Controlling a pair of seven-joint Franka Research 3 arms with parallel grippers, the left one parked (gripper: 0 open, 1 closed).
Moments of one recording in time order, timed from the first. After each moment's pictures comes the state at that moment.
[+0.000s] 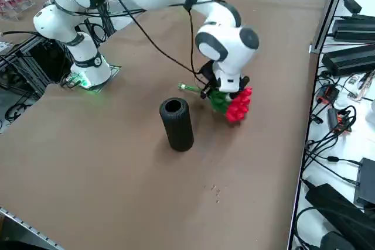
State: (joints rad) arm -0.08 0.80 0.07 -1.32 0.06 1.70 0.21
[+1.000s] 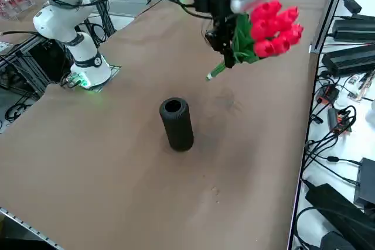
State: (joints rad) arm -0.09 0.42 -0.08 -1.30 -0.10 2.01 0.30
